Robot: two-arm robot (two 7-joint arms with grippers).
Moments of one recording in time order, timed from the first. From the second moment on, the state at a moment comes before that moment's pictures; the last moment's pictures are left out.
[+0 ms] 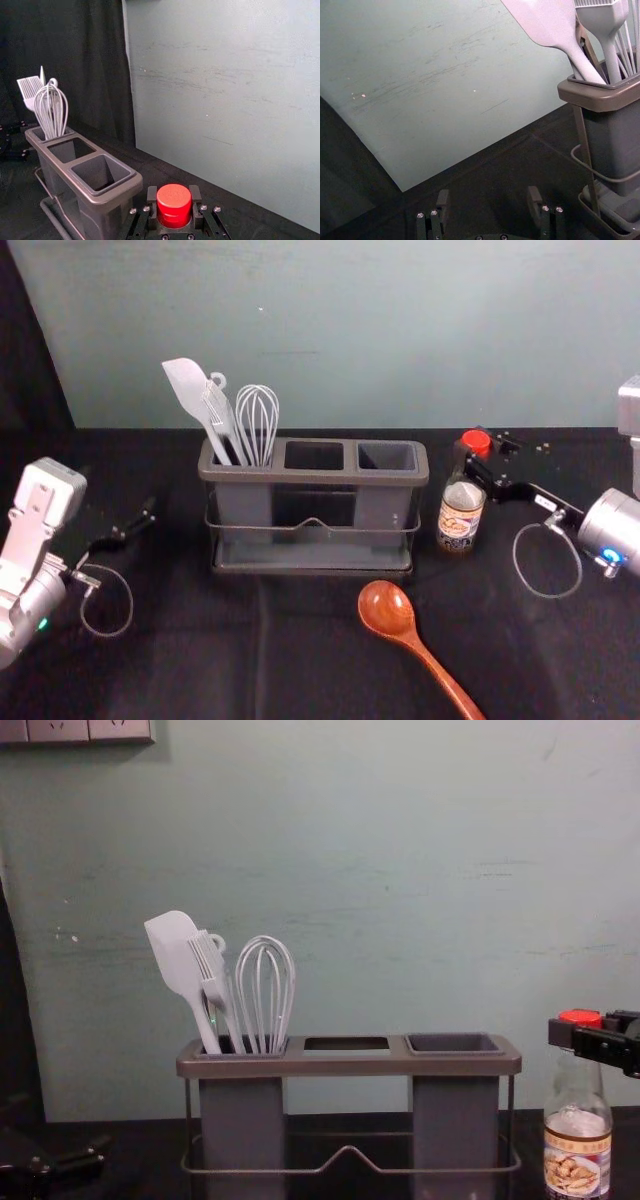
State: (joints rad) left arm -0.20 0.60 0.45 -1.41 -0.25 -0.12 0.03; right arm 0.35 0.53 -0.31 -1.33 0.52 -0.06 0.57
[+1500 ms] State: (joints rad) left arm -0.20 0.60 0.45 -1.41 -0.25 -0.12 0.03; right arm 0.34 0.51 -0.31 -1.31 0.53 -0.07 0.58
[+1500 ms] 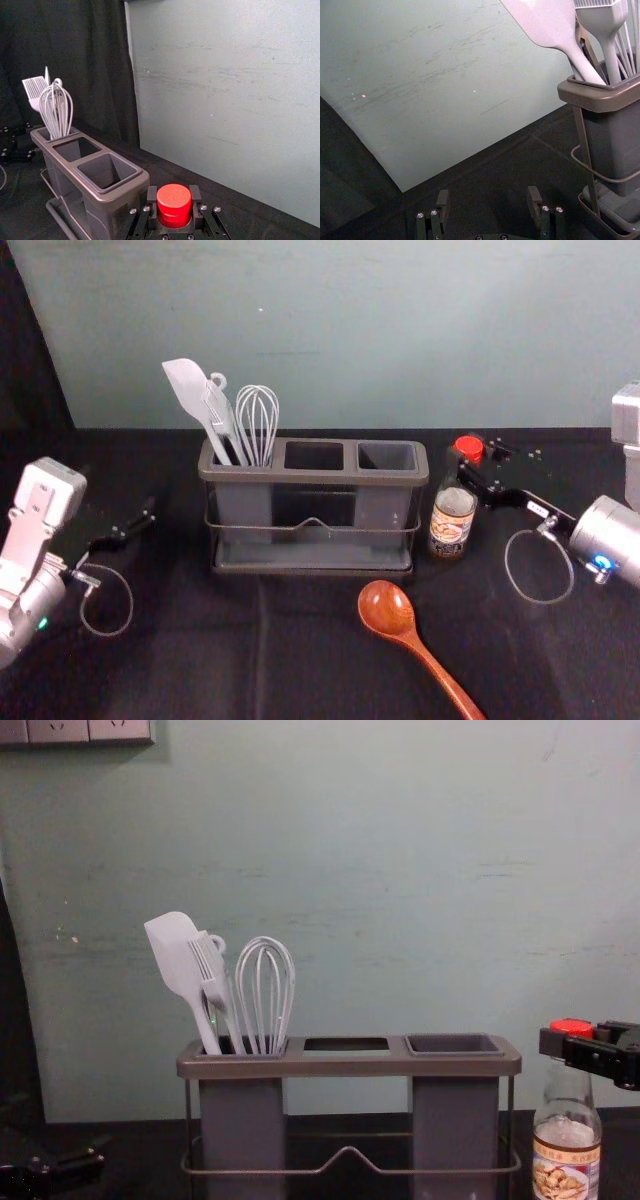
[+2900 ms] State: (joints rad) left arm -0.20 0.60 0.45 -1.41 -0.25 -0.12 0.03; right arm 0.21 0.55 -0.21 -1.51 0.50 -0.12 0.50
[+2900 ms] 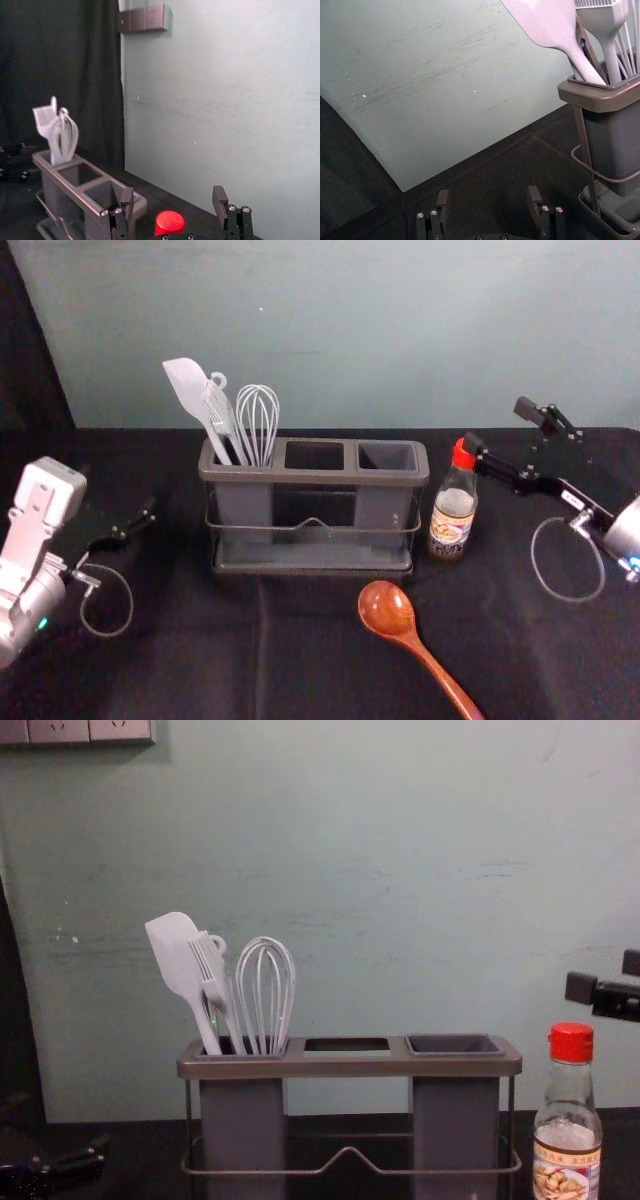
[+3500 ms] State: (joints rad) left arm -0.20 0.60 0.45 -1.41 -0.25 -0.12 0.03; right arm 0.04 0.65 -0.18 -1.73 0.65 -0.16 0.66
